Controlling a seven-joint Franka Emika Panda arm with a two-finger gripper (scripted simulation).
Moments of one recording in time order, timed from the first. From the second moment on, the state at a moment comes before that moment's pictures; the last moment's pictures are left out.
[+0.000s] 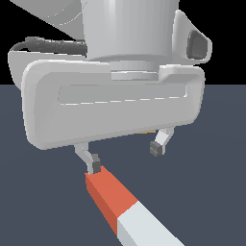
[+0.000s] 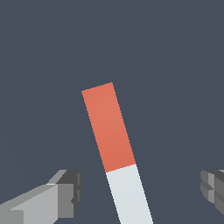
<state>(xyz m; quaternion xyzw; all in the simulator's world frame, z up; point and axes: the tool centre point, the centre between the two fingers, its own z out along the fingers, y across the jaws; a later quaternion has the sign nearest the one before) 0.008 -0.156 0.105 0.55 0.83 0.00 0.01</state>
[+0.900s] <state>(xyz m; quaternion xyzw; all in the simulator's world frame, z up) 0.035 -0.215 0.071 0.44 0.90 0.00 0.00</state>
